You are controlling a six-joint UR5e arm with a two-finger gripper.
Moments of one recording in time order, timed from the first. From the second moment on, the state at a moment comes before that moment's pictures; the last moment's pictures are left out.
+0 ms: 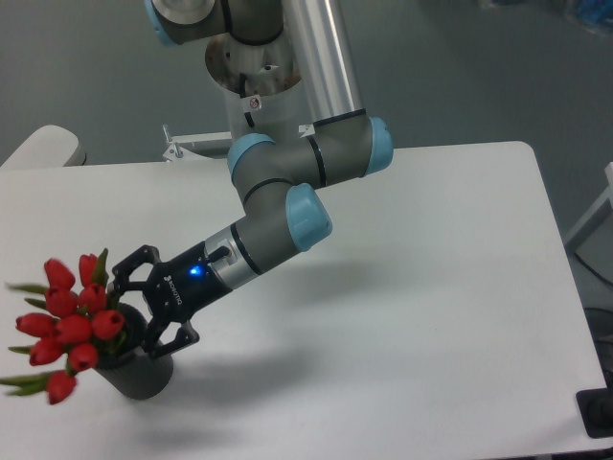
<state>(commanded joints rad) 2.32 -2.04 -1.75 -0.70 0.36 1.11</state>
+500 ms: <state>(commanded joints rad) 2.37 -2.00 -1.79 -0.69 0.36 1.12</state>
